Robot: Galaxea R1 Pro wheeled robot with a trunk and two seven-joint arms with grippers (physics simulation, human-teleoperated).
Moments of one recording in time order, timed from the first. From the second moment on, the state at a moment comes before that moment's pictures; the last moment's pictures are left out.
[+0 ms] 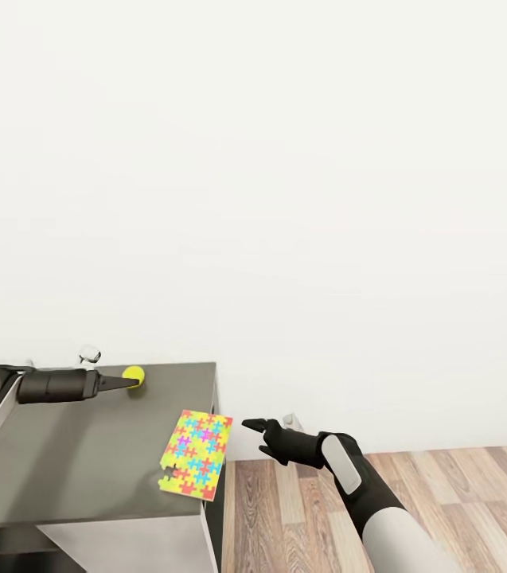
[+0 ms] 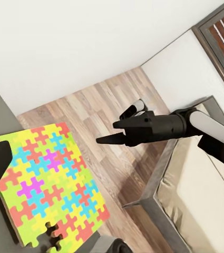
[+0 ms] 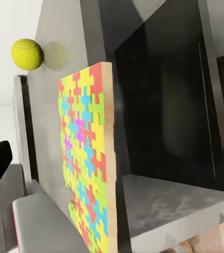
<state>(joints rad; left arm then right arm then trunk) -0.72 0.53 -0.05 -1.01 0.25 0.91 -1.41 -0.60 0.14 -0.02 -0.68 -0.70 0.79 0.36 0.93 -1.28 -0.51</state>
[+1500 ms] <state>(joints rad) -0.72 0.53 -0.05 -1.01 0.25 0.91 -1.44 -0.60 0.14 -0.02 -0.67 -0.69 0.78 0.59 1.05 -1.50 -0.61</state>
